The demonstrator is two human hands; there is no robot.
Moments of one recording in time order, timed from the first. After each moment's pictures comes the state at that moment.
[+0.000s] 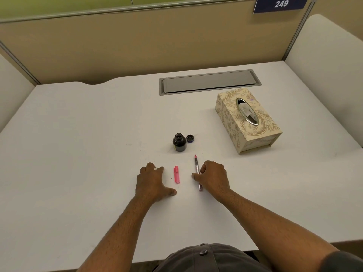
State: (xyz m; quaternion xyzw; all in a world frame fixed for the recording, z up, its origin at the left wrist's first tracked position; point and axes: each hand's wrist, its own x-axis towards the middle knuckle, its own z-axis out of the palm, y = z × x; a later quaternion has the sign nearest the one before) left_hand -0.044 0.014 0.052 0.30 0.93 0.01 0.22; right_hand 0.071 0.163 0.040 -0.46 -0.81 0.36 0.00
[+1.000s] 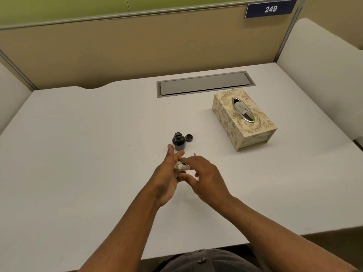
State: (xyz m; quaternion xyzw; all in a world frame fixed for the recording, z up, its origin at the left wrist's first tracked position) left_hand -0.010 0.029 0.105 0.08 0.59 0.63 0.50; right_hand 0.094 0.120 0.068 -0.18 -0.88 0.37 0.23
